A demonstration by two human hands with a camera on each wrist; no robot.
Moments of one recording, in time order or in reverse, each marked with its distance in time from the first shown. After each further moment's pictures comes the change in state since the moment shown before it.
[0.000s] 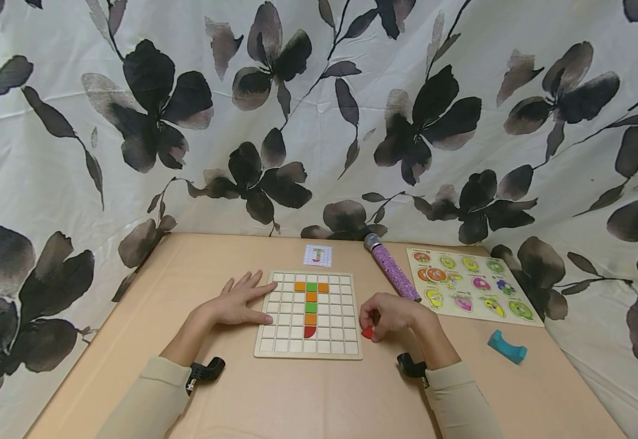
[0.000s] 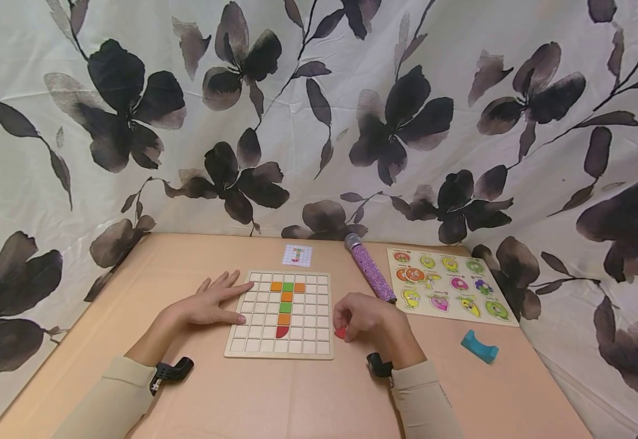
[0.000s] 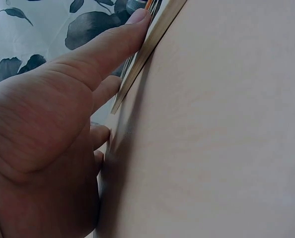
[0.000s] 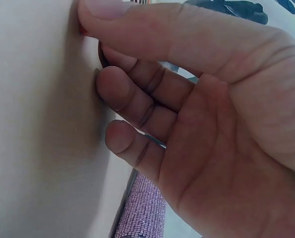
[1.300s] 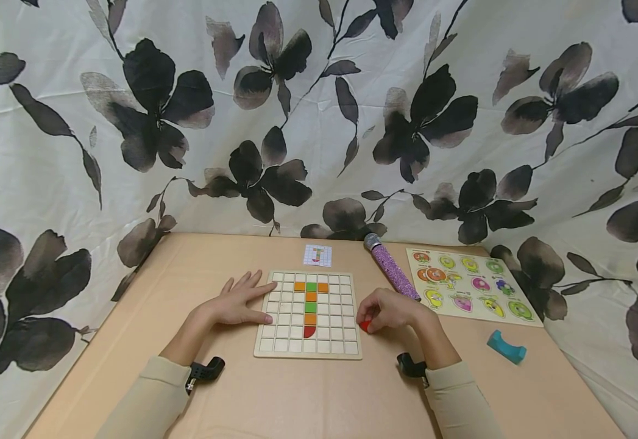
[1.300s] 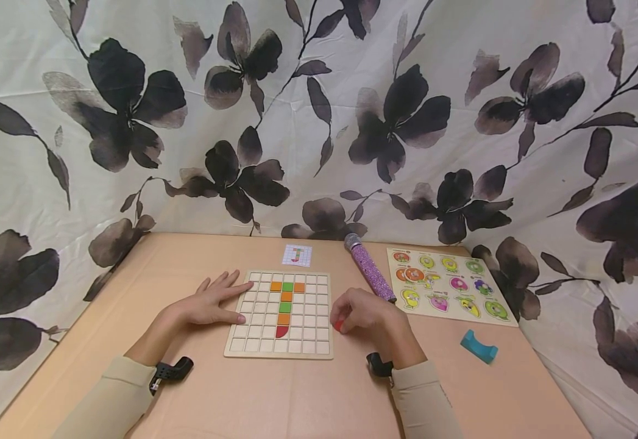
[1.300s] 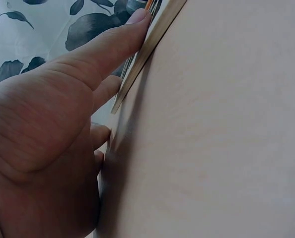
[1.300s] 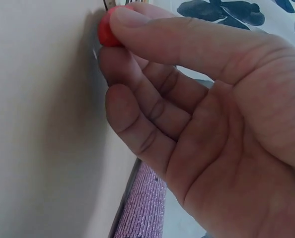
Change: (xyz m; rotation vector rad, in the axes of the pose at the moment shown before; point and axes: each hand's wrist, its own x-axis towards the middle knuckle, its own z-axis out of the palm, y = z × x) left_hand 0.000 0.000 0.000 0.007 0.002 0.001; right_hand 0.002 -0.002 -0.004 0.022 0.055 -0.037
